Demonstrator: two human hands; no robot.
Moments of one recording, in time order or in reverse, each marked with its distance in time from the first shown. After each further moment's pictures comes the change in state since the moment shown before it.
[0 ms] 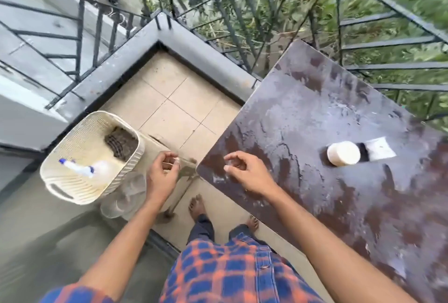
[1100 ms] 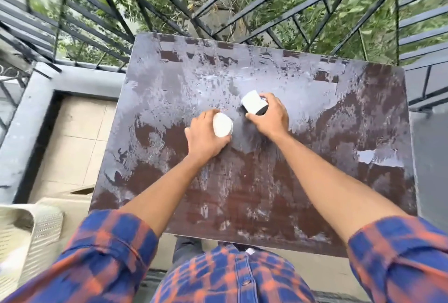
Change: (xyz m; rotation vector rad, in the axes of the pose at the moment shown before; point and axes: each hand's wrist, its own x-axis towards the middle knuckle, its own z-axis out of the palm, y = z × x) left_hand -0.089 0.219 0.379 0.641 -0.502 0.611; right_hand -0.050 0.259 -0.291 0.014 0.814 0.316
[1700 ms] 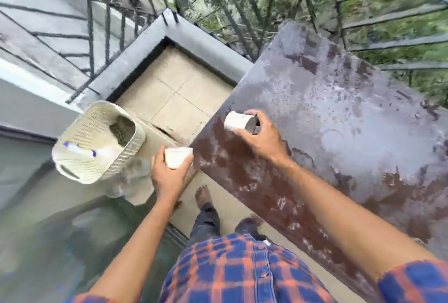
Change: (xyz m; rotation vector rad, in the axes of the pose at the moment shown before) left_hand -0.236 -0.239 -0.106 -0.551 0.626 -0.830; right_hand -0.161 -0.186 0.159 0.133 -0.507 -0.427
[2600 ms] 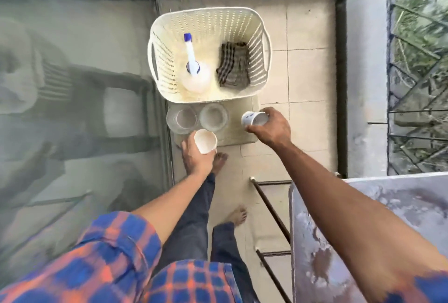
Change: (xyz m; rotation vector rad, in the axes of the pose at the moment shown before) left_hand 0.099 -0.223 -0.005 -0.243 0.303 -0.784; right_hand 0.102 -0.046 0.357 -0.703 -0.661 -0.013
